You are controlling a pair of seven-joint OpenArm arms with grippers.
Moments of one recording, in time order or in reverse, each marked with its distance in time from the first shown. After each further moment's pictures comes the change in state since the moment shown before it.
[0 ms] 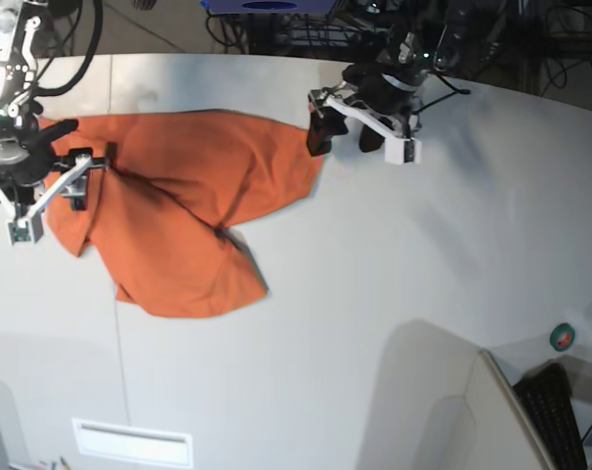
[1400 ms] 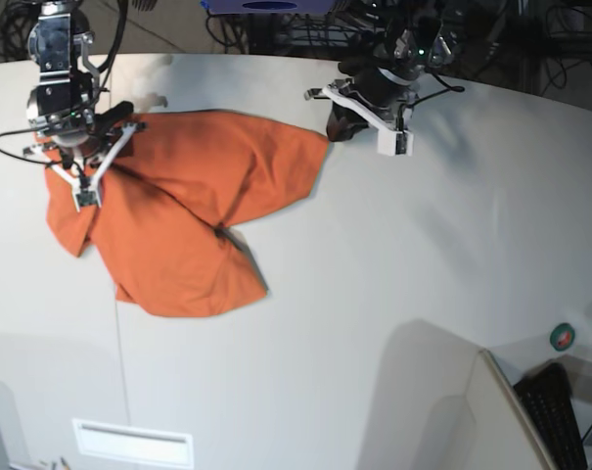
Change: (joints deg) left arm 0.1 -1.3 1.7 -2.4 -0.4 0.2 -0.2; right arm 2.5 -1.0 -12.5 -19.0 -16.4 -7.0 4.9
